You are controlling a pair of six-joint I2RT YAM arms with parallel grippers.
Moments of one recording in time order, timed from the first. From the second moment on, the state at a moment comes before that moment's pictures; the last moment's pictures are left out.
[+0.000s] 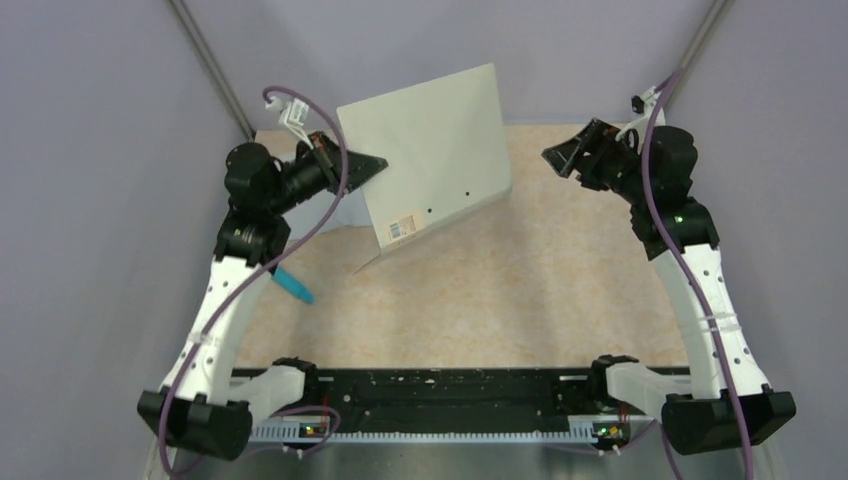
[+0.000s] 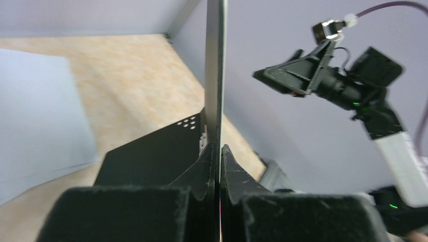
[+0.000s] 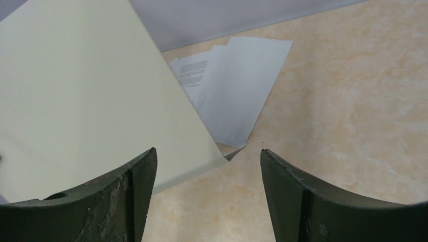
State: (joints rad) left arm -0.18 1.13 1.21 0.01 0.80 -0.77; right arm 0.13 1.08 1.27 -0.42 -0.33 0.52
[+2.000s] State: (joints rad) left arm -1.53 1.84 1.14 0.67 -1.22 0.67; right arm 0.26 1.14 1.54 -0.85 0.18 0.42
